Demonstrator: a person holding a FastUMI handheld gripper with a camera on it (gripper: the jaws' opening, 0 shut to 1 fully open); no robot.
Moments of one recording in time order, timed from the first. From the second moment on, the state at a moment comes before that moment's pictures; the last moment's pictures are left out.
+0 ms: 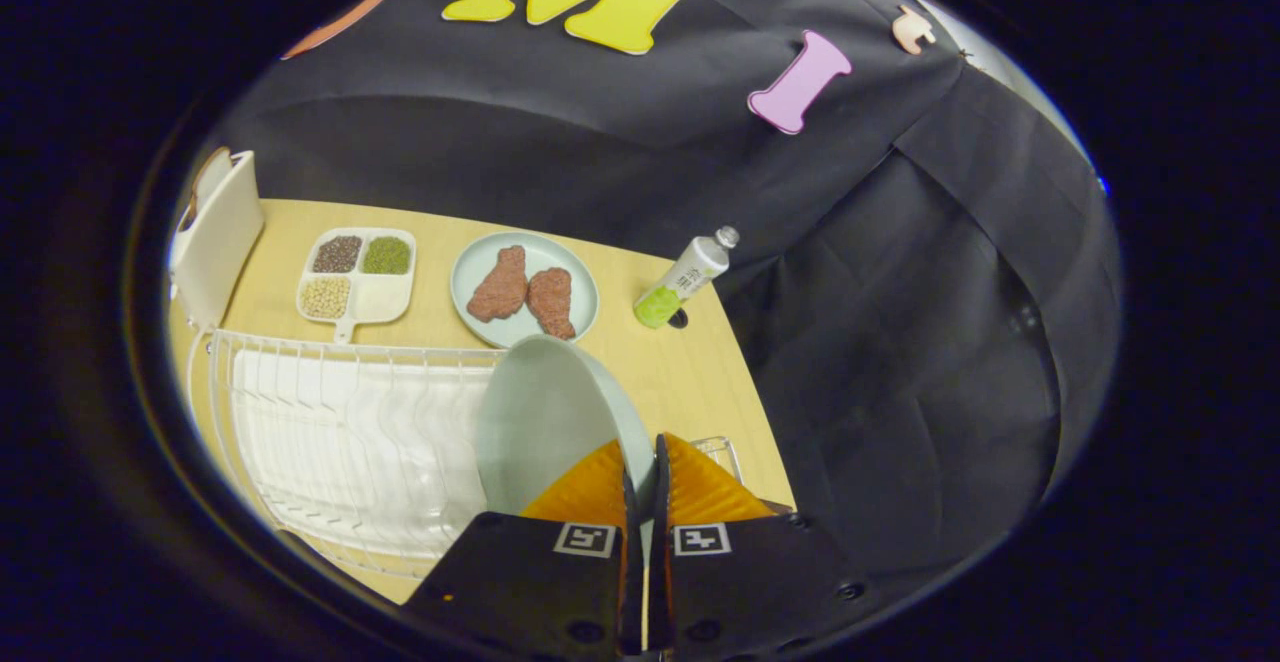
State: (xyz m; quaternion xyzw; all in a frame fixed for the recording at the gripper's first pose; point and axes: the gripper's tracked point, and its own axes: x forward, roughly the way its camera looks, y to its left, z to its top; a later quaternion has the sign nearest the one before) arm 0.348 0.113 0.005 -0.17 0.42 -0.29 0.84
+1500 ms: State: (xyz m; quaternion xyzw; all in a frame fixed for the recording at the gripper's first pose) arm 0.338 0.117 0.041 -0.20 0.30 -0.31 0.88
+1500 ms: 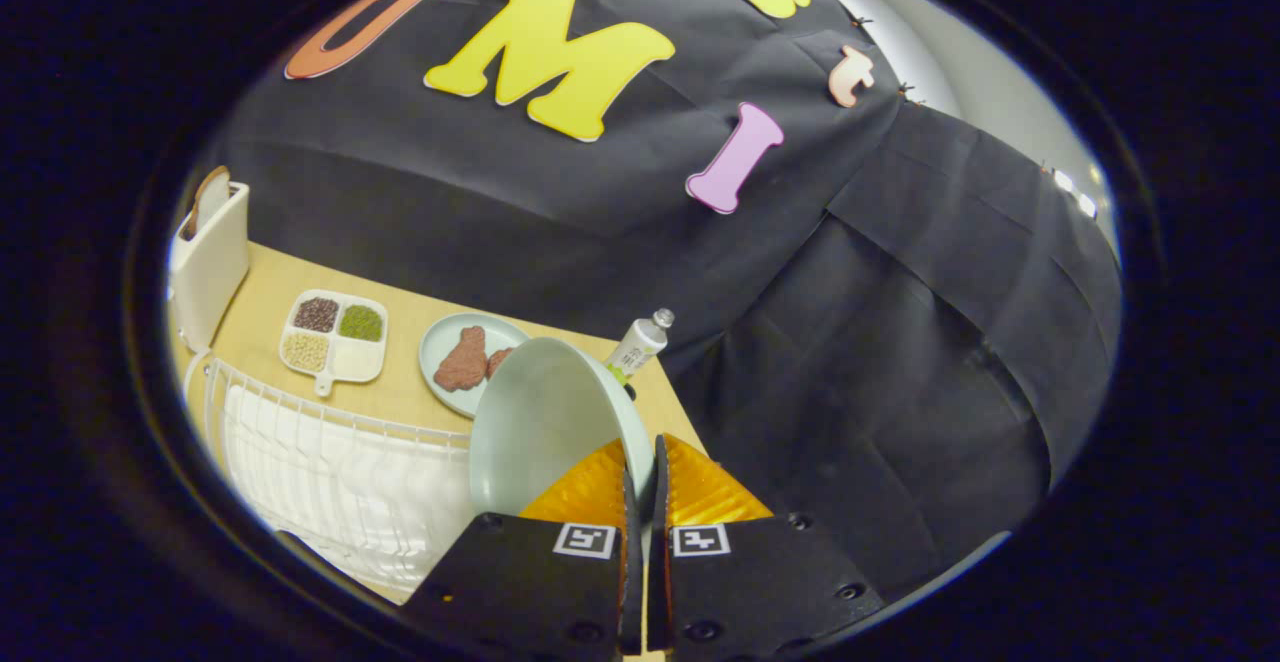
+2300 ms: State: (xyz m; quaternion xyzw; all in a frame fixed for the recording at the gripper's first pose) arm 0.141 0.130 -0.036 0.03 0.32 -0.04 0.94
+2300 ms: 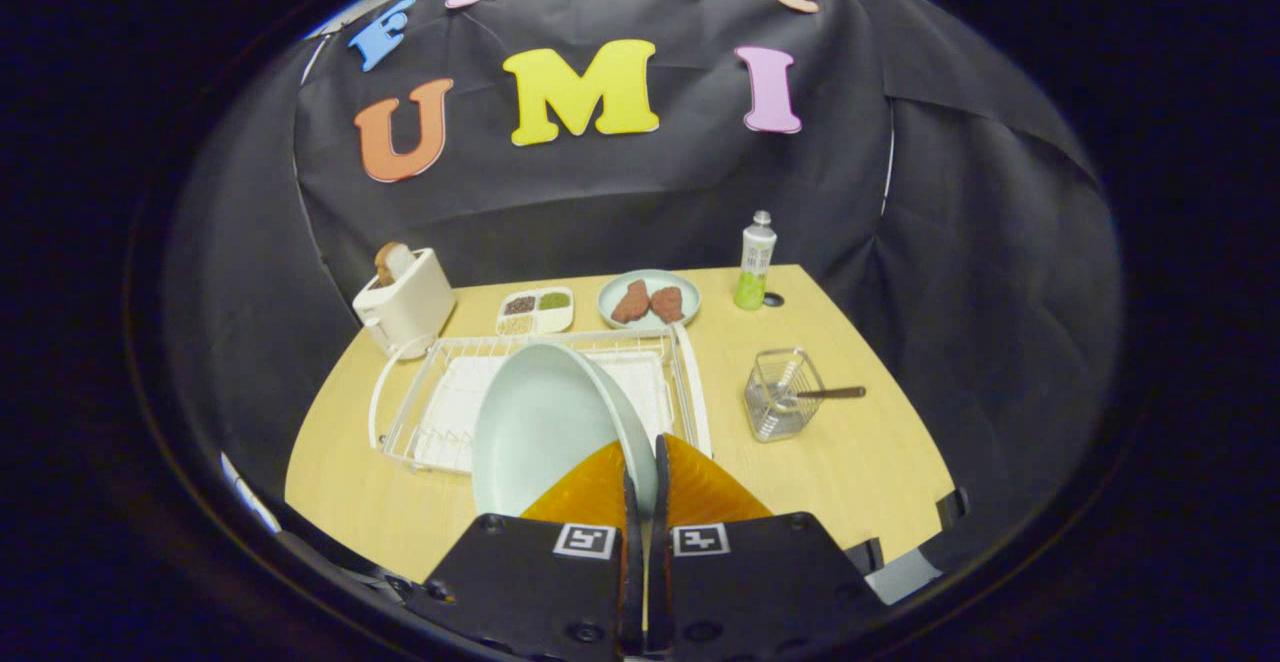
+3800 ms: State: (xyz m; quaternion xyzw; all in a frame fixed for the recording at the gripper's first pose) arm 0.141 -0.025 -0.188 0.00 0.31 -0.07 0.95
